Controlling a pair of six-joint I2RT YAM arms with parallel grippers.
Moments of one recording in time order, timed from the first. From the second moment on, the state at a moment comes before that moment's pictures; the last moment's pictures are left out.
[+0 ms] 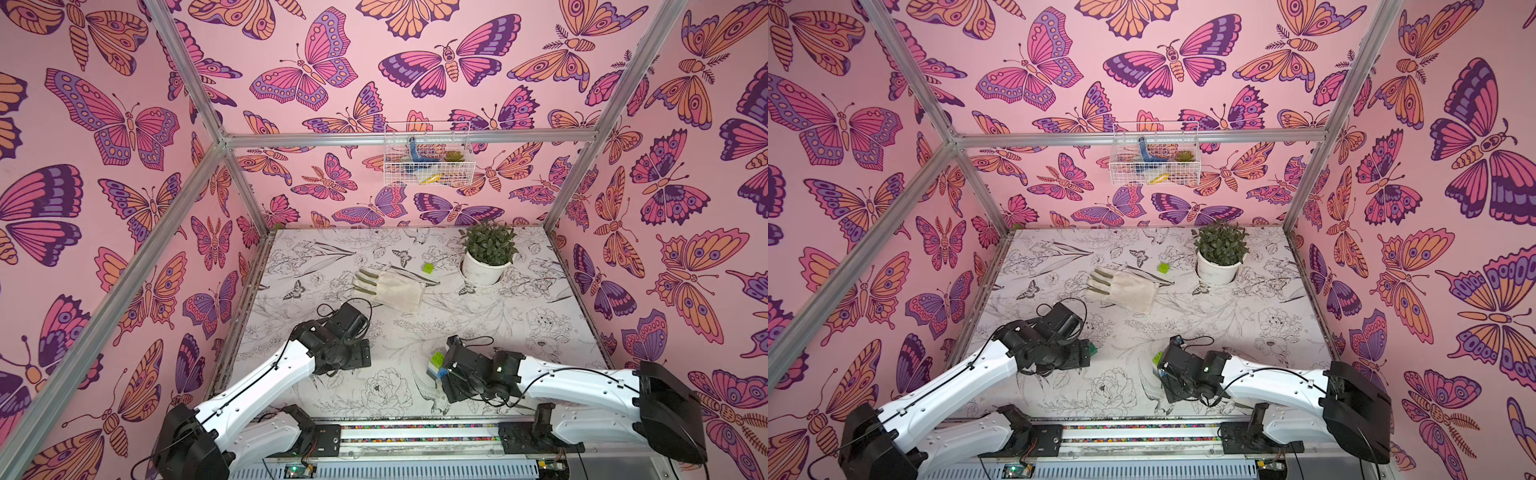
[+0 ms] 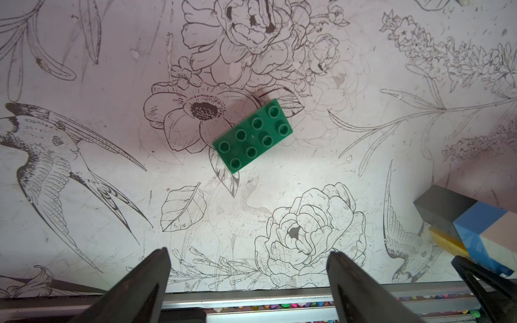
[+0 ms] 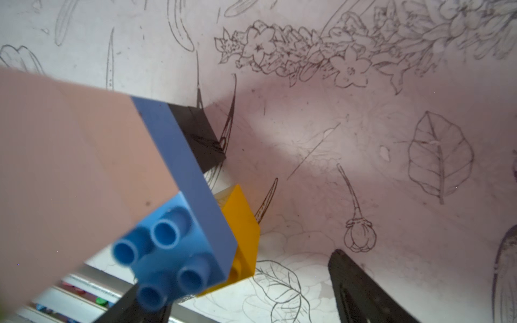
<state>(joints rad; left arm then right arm) -0.65 1.08 0.81 -1.03 -0.04 -0.77 1.10 1.22 0.60 -0.65 0.14 0.76</state>
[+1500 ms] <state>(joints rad) -0.72 1.42 0.91 -0.93 -0.14 -1.32 0.64 0.89 0.93 -0.98 -0.03 0.42</state>
